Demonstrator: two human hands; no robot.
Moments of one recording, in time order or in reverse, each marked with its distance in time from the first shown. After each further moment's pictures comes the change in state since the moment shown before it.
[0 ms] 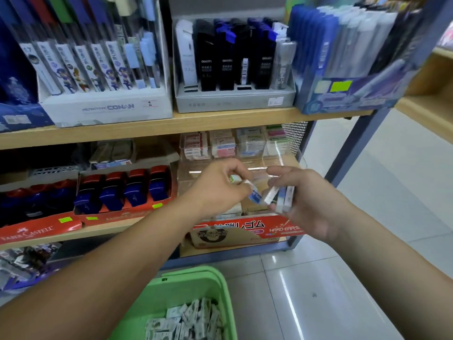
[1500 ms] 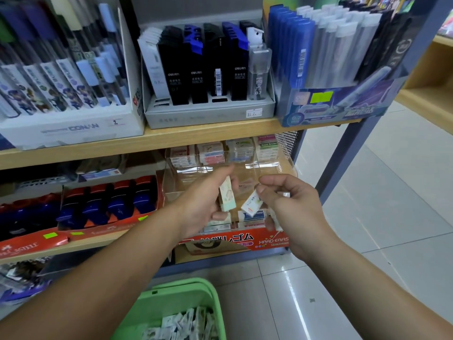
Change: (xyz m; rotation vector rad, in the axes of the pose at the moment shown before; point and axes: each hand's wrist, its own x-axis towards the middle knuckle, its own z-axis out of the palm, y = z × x) left_hand 0.017 0.004 0.008 -0.540 -0.189 -0.365; right_hand 0.016 0.019 -0.012 -0.199 0.219 -0.312
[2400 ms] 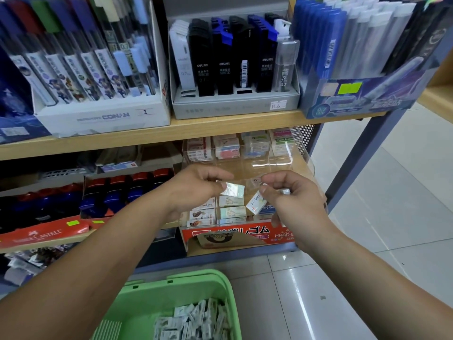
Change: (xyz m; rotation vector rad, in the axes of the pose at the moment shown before) left_hand -0.017 0.002 -0.052 0.450 0.135 0.043; right_hand -0.006 0.004 0.021 -0.176 -0.040 -0.077
